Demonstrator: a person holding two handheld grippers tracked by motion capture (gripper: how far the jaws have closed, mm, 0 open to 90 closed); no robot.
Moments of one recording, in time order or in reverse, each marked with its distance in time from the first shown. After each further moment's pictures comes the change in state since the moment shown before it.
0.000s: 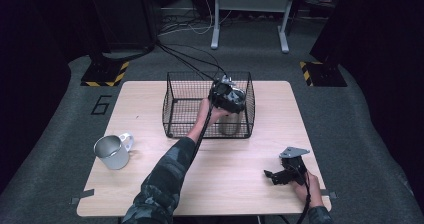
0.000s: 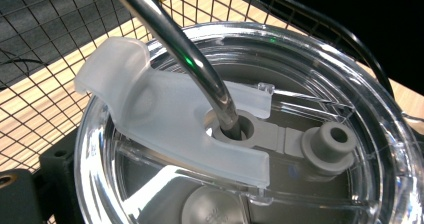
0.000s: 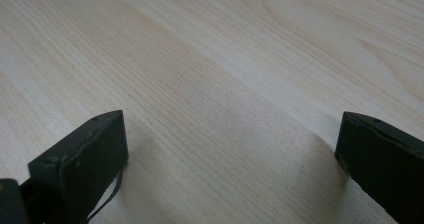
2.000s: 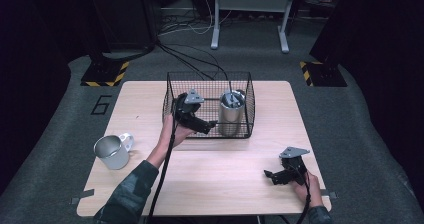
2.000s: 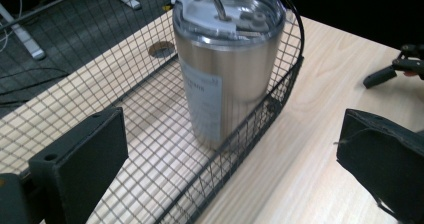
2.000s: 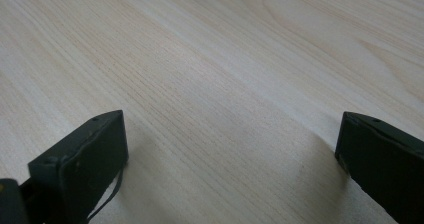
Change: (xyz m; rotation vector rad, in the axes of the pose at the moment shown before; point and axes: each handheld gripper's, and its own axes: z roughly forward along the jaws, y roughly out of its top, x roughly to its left) left arm -0.022 -0.062 -0.132 -0.051 0.078 0.097; right arm 0.000 0.000 0.000 0.000 -0.004 -0.006
